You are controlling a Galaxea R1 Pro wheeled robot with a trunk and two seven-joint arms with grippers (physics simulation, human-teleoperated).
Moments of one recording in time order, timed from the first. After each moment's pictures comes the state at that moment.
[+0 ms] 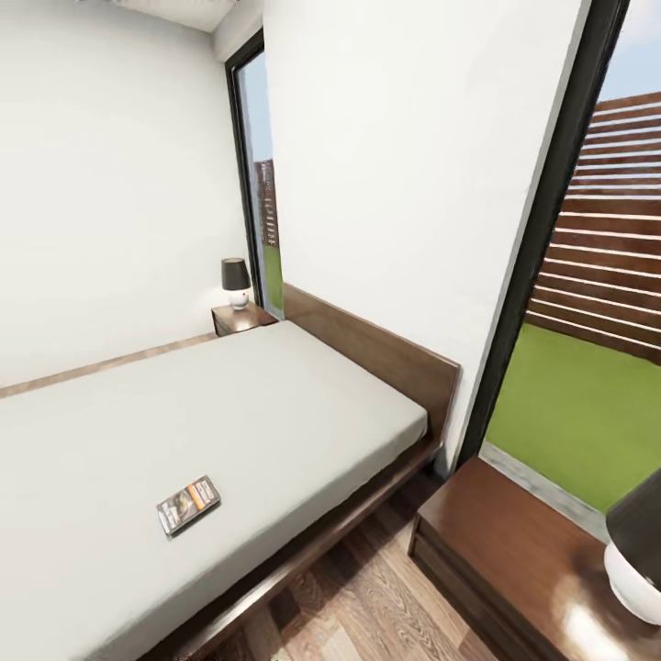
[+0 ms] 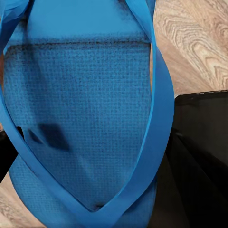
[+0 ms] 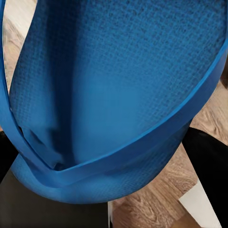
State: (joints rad) left arm -0.10 -0.04 -0.27 -0.11 0.13 -0.16 0.19; right arm -0.26 -0.03 0.05 0.01 -0.04 -0.20 -0.08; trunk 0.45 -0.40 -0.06
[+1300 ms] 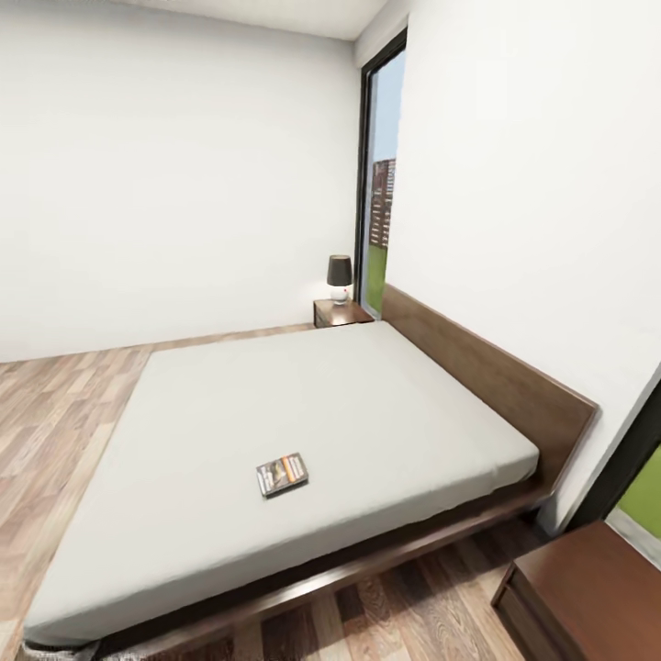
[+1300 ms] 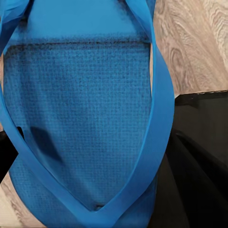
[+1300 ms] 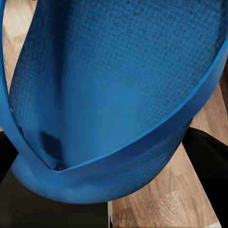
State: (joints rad) left arm -0.10 -0.04 -0.27 -0.12 0.13 -0.16 0.19; right arm -0.26 -0.03 0.05 0.01 -0.04 -0.20 -0.08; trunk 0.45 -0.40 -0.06
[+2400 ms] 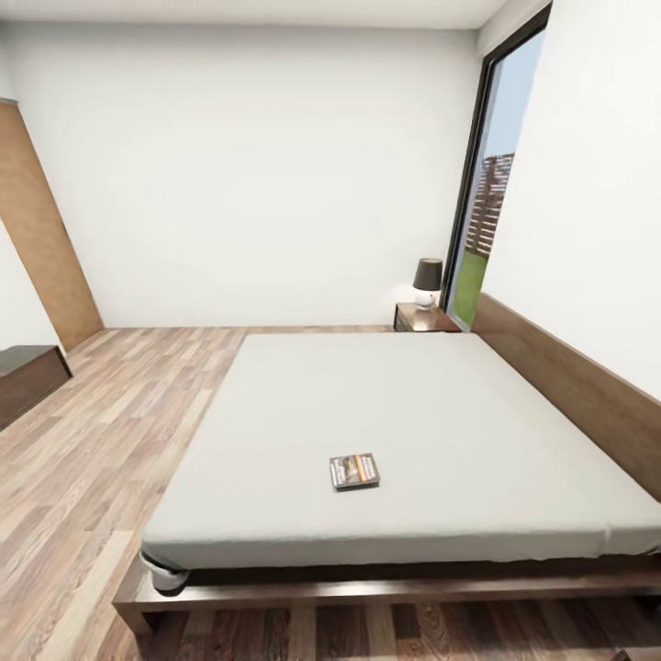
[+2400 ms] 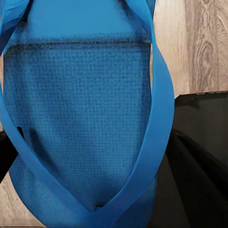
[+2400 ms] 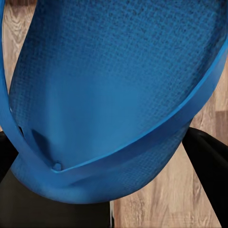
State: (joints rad) left arm -0.10 -0.04 -0.27 -0.12 0.13 -0.16 0.19; right arm -0.26 -0.03 0.06 0.02 -0.04 -0.20 -0.08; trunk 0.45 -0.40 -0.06
